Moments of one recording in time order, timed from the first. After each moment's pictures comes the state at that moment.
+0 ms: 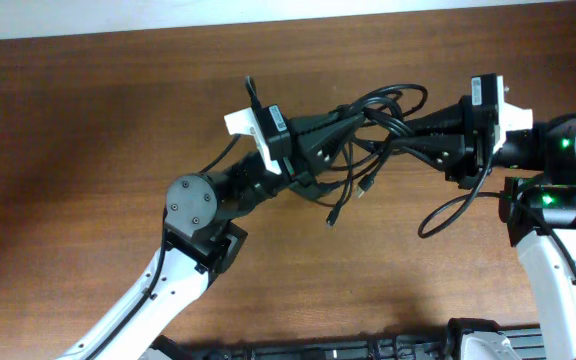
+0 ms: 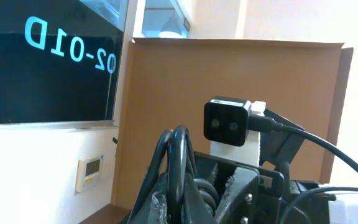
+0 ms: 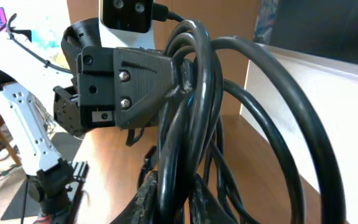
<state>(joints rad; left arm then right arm) -0.64 1.26 0.90 0.88 0.52 -0.38 -0.12 1.12 0.95 0.59 -1.53 0.36</state>
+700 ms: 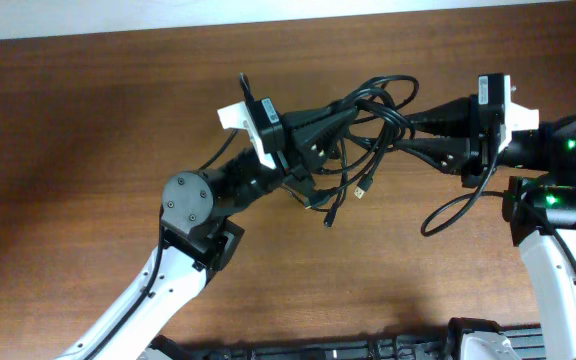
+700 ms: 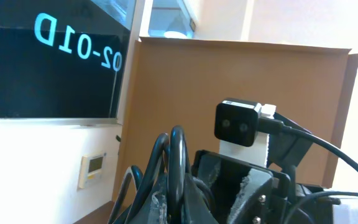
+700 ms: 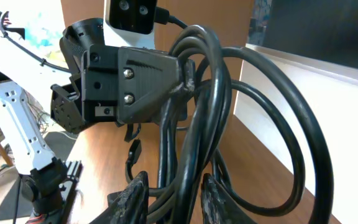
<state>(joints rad) -0.62 1.26 0.90 0.87 0.52 -0.42 -0.15 1.12 0.95 0.60 -1.53 0.37</state>
